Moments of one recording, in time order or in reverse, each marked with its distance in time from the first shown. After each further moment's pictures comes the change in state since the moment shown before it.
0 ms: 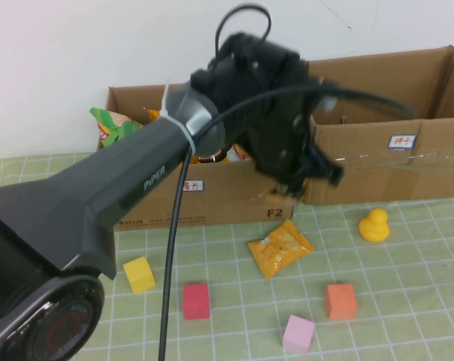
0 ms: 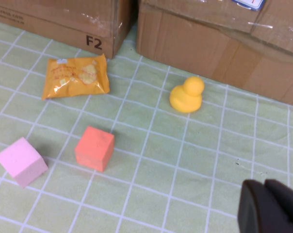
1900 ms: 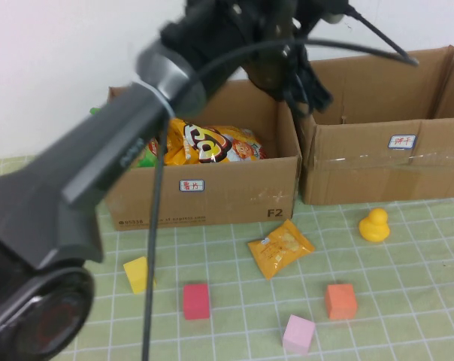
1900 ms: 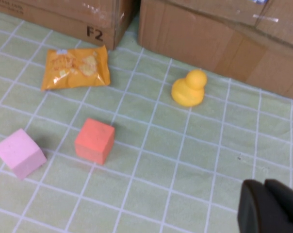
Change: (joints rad) right arm 0.000 0.023 0.000 0.001 -0.004 -0.011; left arm 0.027 0.004 -0.229 0.166 -0.112 0.208
